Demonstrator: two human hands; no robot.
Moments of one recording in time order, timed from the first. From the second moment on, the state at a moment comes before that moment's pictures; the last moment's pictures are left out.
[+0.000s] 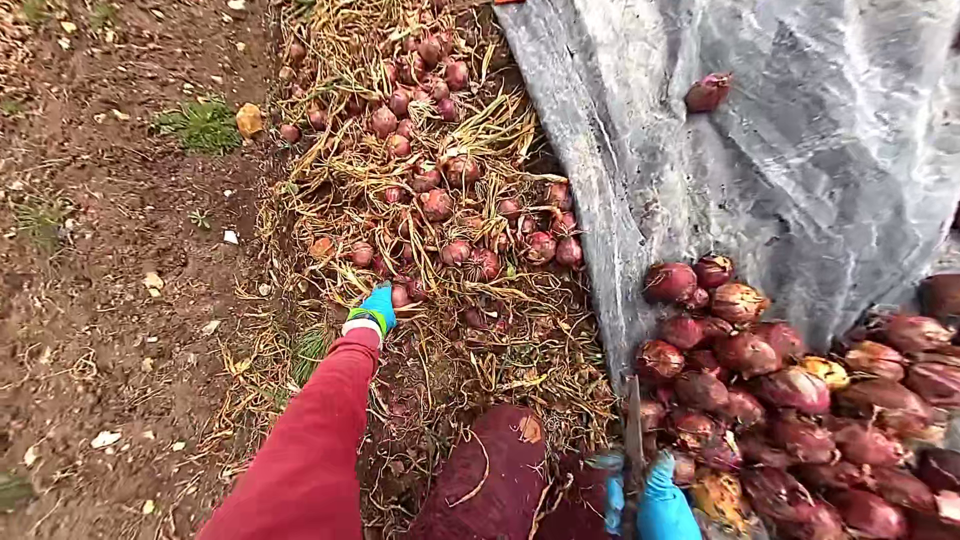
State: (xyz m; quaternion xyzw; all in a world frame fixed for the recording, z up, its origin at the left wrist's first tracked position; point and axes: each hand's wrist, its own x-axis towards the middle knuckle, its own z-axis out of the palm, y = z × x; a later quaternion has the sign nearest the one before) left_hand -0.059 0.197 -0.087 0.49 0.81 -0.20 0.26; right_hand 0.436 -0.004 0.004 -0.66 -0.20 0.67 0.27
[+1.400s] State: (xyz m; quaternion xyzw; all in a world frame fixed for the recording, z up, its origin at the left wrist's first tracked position) left_hand 0.193 0.125 0.099 0.71 0.50 -0.19 0.45; right_hand 0.424 0.031 0.011 -0.52 -0.48 0.69 0.09
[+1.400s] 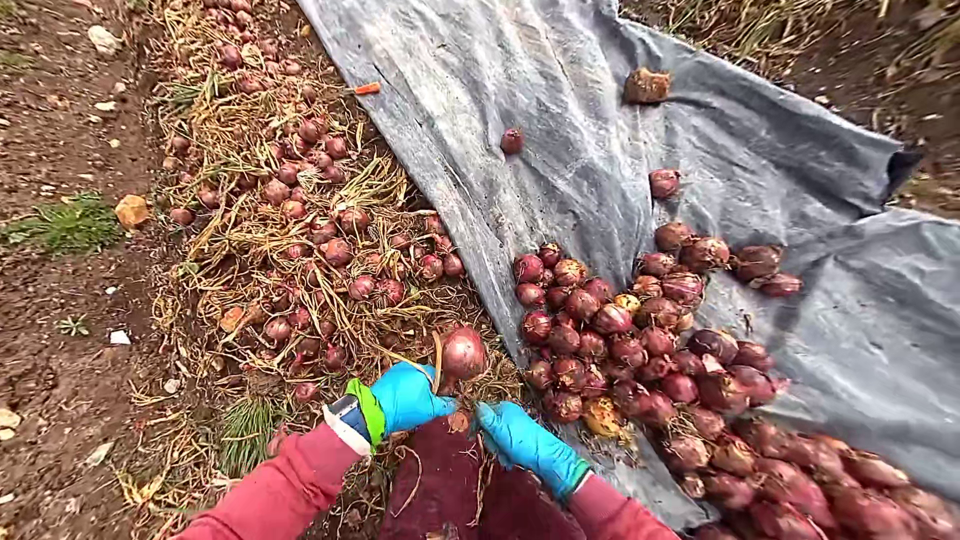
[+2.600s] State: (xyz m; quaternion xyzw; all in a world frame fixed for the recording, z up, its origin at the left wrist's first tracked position) left_hand 0.124 0.039 0.104 0.63 0.42 0.13 0.63; right_hand 0.365 -0.038 0.059 -0.44 -0.34 0.75 0.36
